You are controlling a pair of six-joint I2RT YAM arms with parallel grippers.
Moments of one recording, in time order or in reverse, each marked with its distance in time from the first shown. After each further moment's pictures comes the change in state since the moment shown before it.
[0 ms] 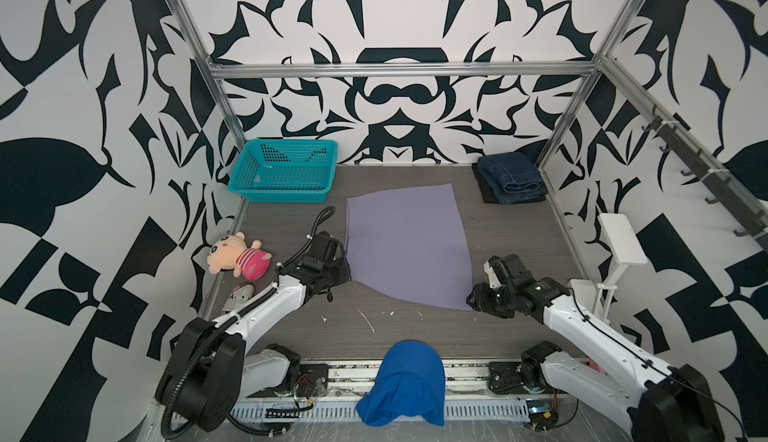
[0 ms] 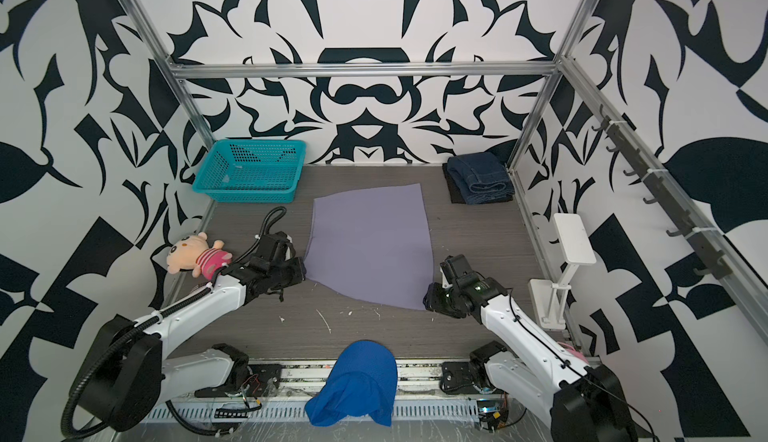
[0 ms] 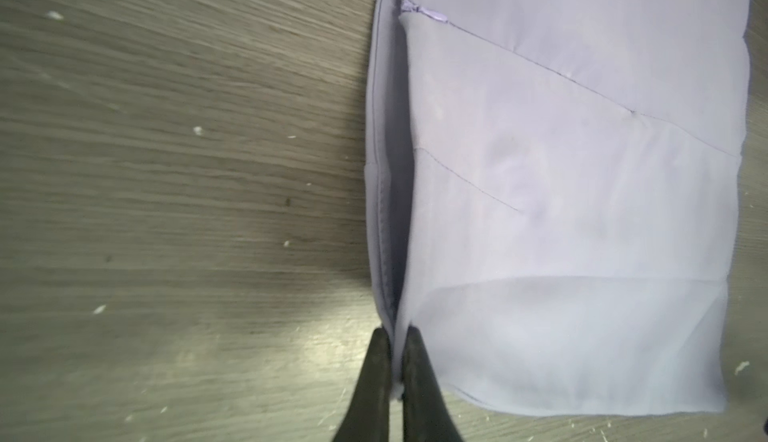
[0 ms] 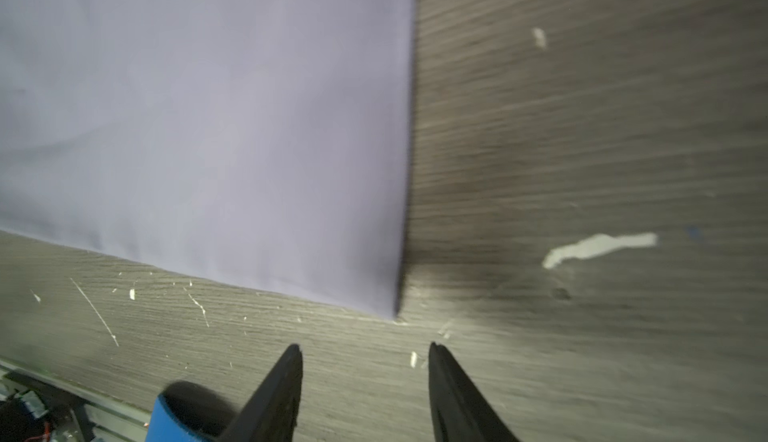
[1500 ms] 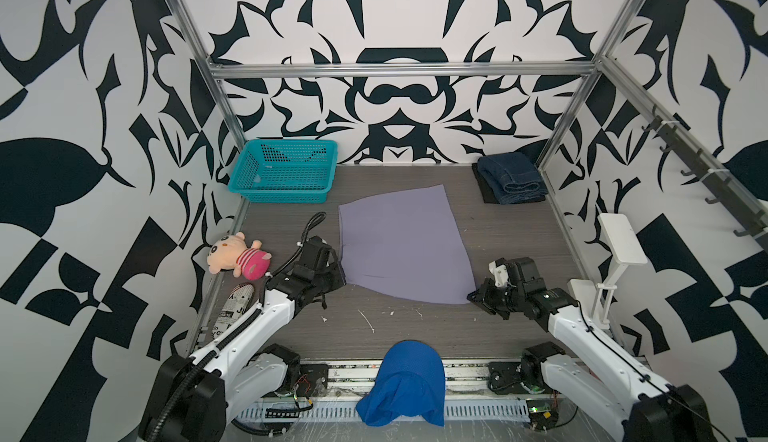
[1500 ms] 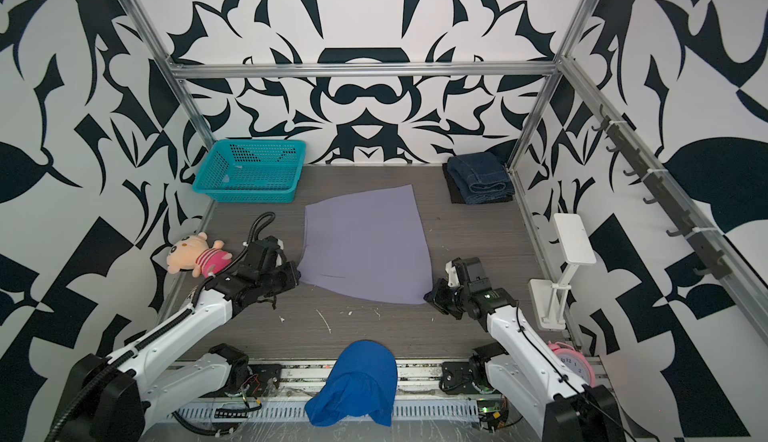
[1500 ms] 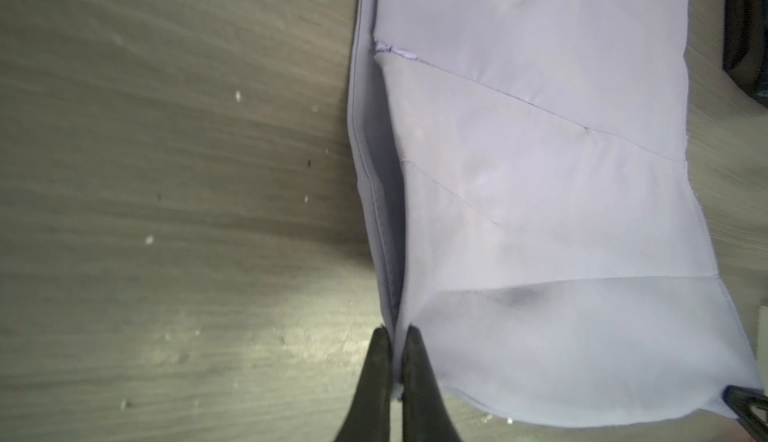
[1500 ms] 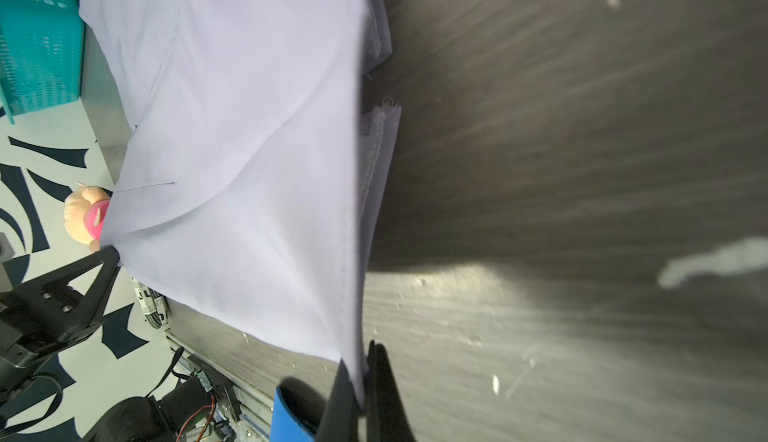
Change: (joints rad) left arm 0.002 -0.196 -0.062 -0.098 0.034 -0.074; right arm -0.113 -0.108 -0.108 0.143 -0.227 0.145
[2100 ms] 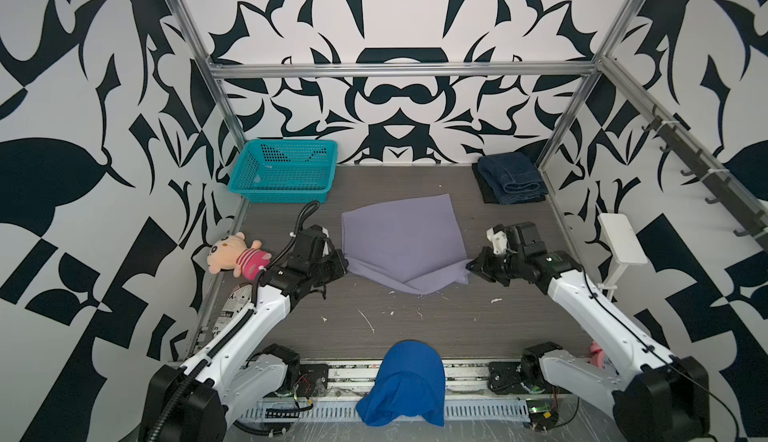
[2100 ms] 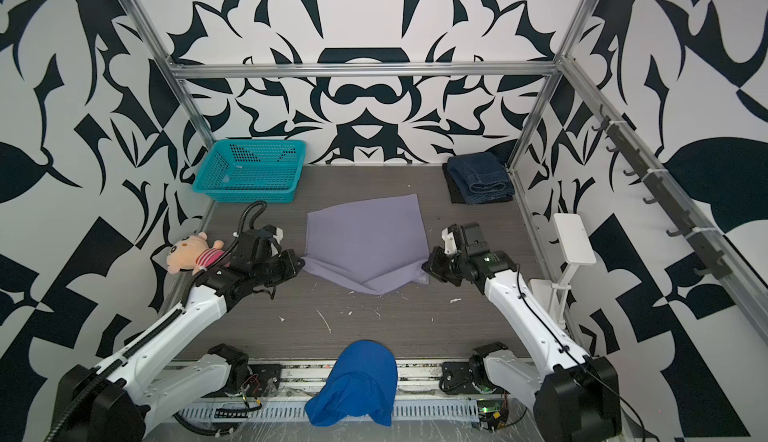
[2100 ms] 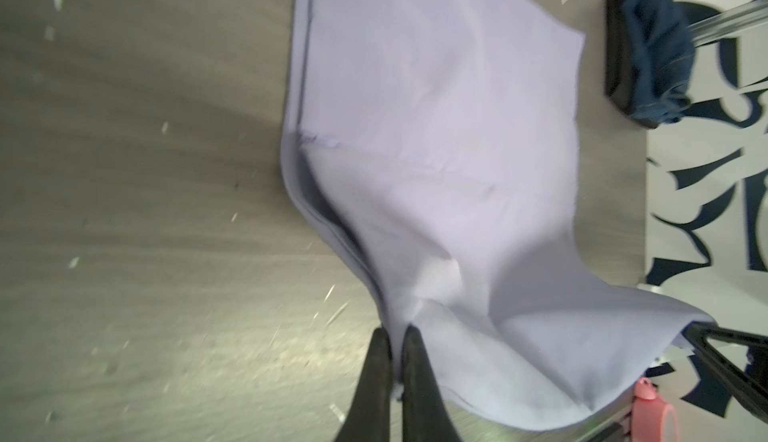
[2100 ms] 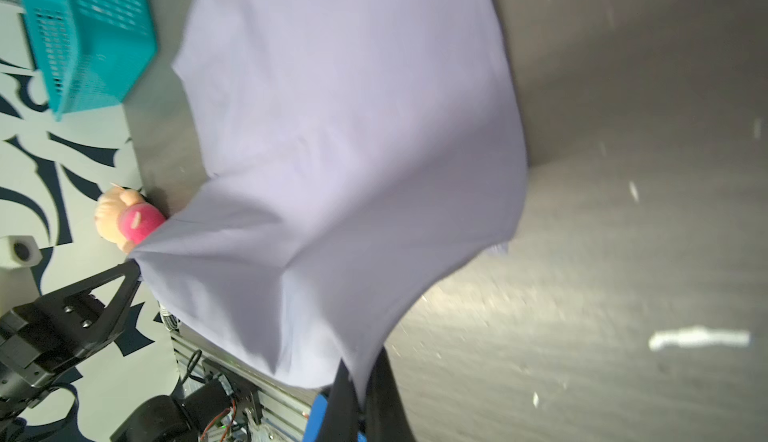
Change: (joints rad) left arm 0.047 0.034 0.180 -0.019 0.118 0.000; right arm -0.002 0.266 0.436 -0.100 0.040 -0.134
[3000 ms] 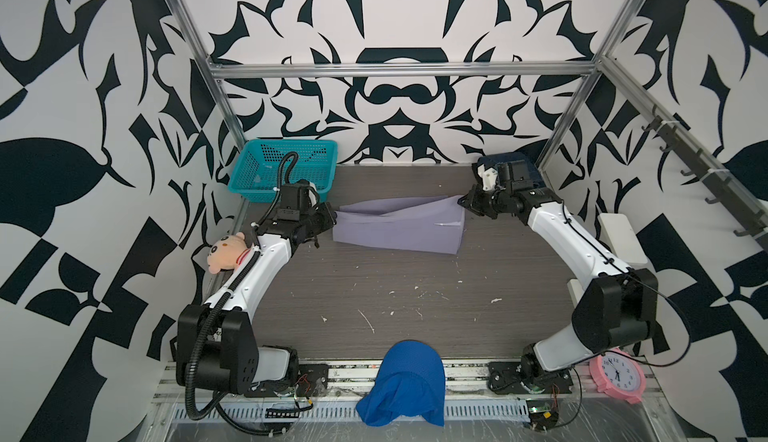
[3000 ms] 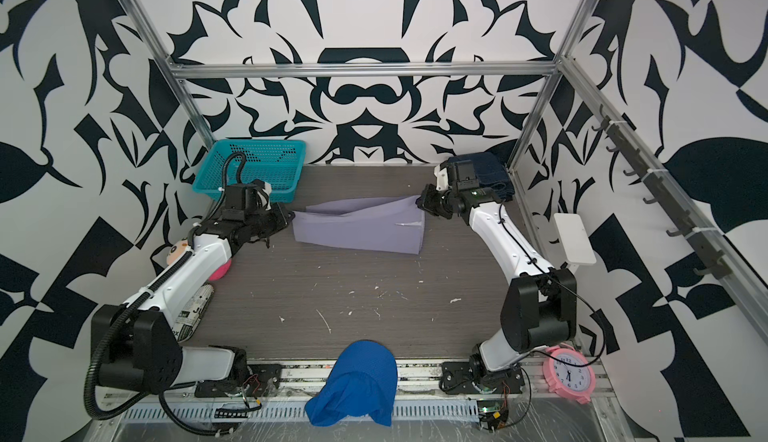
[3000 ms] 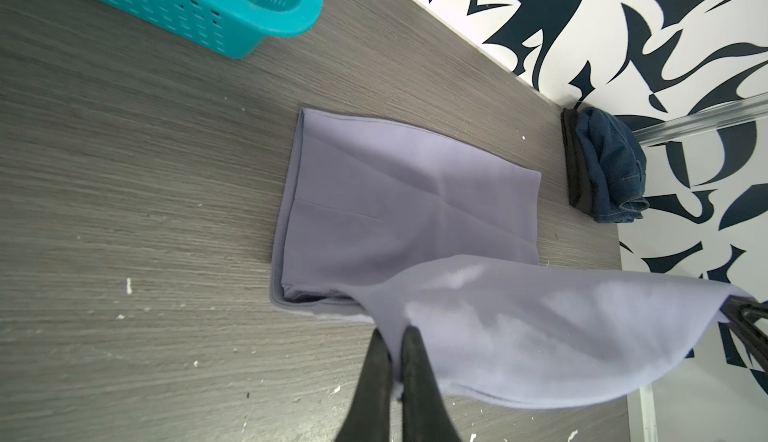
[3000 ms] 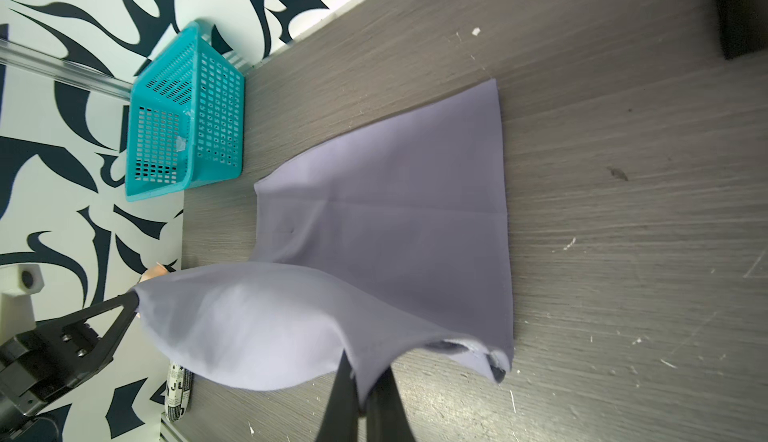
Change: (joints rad) left arm 0.219 0.319 0.330 0.069 0.078 0.155; right arm -0.065 0.454 0.523 0.088 0.011 -0.133
